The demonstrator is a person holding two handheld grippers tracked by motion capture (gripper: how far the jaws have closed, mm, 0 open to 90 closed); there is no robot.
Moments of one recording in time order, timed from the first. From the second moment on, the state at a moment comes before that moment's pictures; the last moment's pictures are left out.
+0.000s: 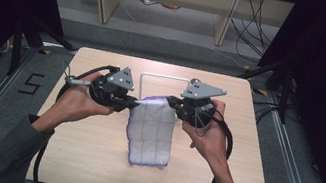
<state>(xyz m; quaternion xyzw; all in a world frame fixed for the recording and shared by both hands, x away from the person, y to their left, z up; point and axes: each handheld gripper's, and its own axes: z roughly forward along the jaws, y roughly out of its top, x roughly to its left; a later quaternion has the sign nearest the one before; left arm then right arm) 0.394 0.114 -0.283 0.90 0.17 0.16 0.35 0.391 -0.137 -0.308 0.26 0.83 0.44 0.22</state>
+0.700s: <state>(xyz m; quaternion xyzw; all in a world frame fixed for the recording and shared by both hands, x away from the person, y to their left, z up) 0.456 0.099 -0.238 0.90 0.18 0.20 0.35 0.443 -0.145 -0.264 0.30 0.80 0.46 0.25</state>
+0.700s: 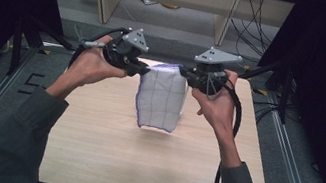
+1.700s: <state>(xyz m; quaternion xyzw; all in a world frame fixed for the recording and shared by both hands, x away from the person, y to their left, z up) 0.530 0.094 -0.201 0.87 0.25 0.19 0.37 0.511 -0.147 -0.226 0.33 0.77 0.47 0.26</state>
